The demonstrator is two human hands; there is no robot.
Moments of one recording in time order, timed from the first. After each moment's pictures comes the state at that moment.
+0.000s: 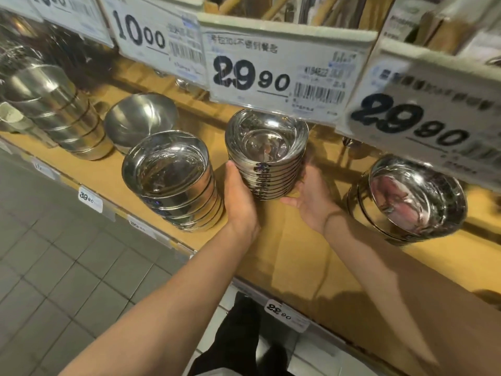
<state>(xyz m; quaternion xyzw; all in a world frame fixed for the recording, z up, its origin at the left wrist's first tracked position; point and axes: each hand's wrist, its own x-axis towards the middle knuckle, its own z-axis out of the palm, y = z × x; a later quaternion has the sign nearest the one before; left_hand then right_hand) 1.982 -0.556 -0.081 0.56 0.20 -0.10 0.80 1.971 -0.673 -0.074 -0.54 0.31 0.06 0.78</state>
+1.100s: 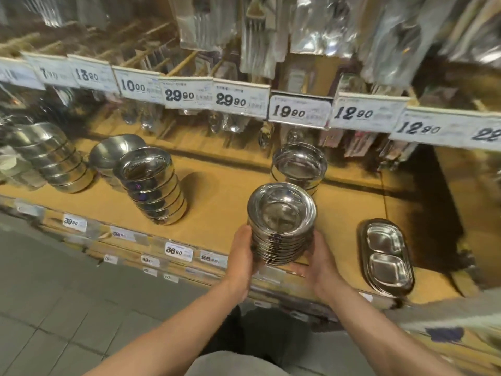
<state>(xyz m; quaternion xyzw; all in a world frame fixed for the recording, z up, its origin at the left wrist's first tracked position) 1.763 -0.552 -0.052 0.62 0.06 -0.31 0.72 1.704 -0.692 -0.060 -0.47 0.40 -0.06 0.78</state>
